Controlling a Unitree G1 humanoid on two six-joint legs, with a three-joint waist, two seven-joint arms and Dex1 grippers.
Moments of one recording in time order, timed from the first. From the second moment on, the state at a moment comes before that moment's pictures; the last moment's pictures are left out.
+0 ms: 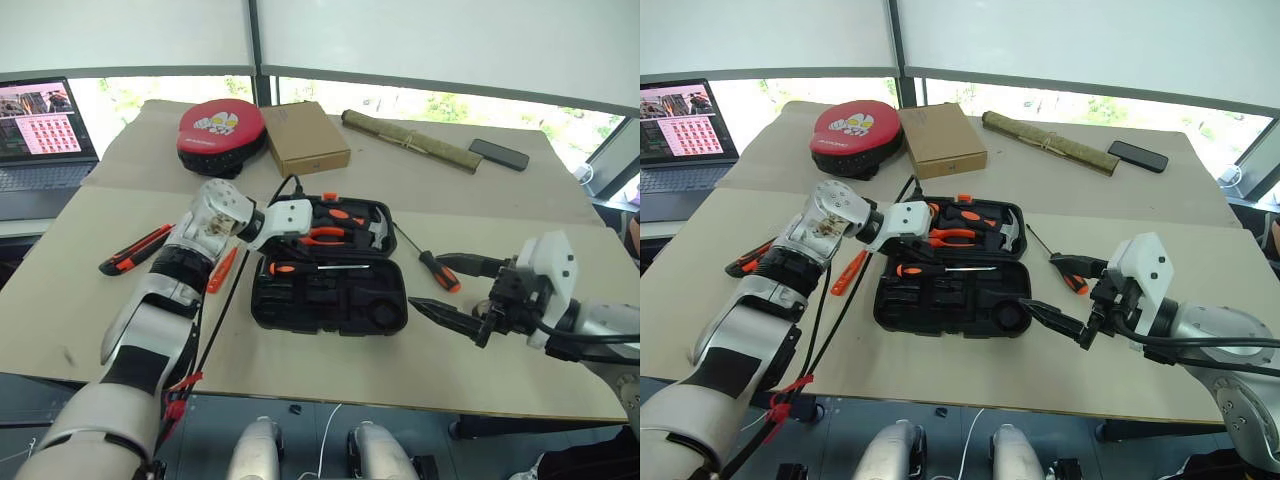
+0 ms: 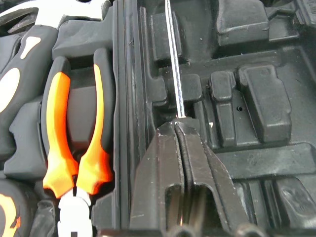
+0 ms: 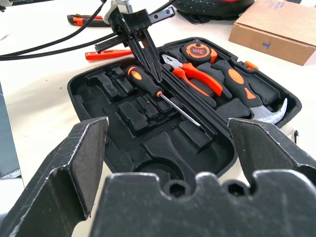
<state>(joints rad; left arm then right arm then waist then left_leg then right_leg) -1.09 0.43 -0.35 0.80 0.15 -0.07 -1.41 -0.01 -0.85 -0.33 -0.68 0.79 0.68 0.72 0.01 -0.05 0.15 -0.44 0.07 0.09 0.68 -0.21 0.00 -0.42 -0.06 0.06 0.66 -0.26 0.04</state>
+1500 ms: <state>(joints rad) -1.09 0.41 -0.38 0.88 0.21 -0.21 -1.32 -0.01 -0.85 -0.30 -0.66 0.73 0.68 0.72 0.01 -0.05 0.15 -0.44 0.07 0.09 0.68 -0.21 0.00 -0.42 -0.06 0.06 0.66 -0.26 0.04</state>
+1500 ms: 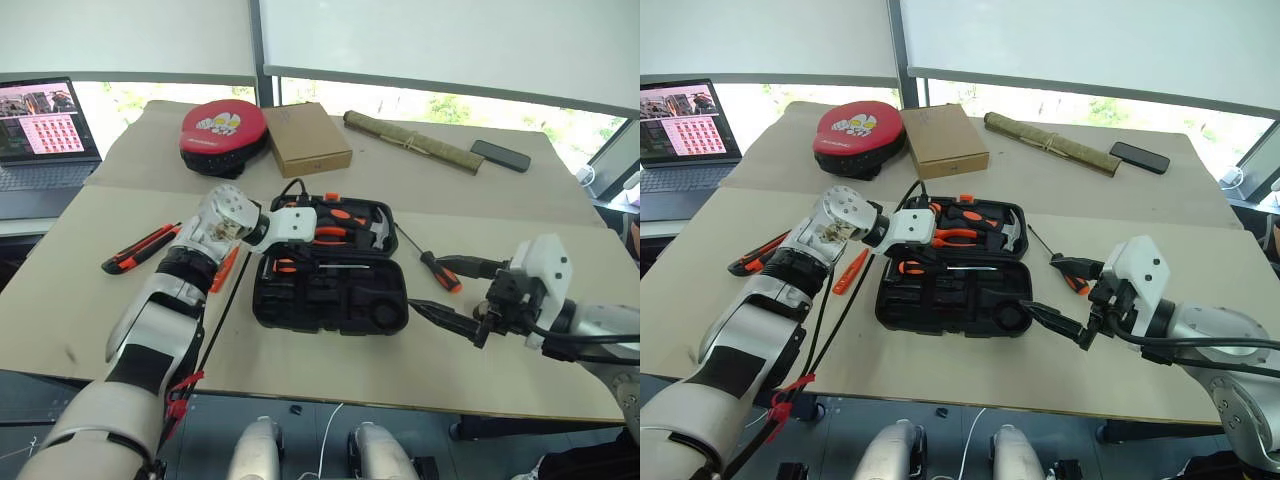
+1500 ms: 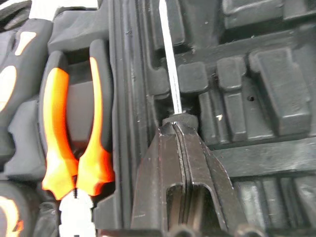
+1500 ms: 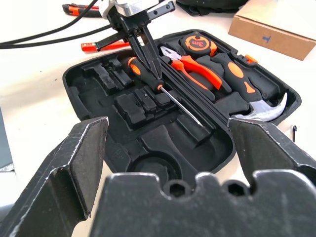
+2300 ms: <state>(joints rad) -1.02 0.51 -0.13 0.53 -0.10 0.16 -1.45 0.24 -0.83 -0.60 -0.60 0.69 0.73 0.69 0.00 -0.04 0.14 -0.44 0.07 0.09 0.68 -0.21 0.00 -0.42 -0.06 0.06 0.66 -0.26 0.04</state>
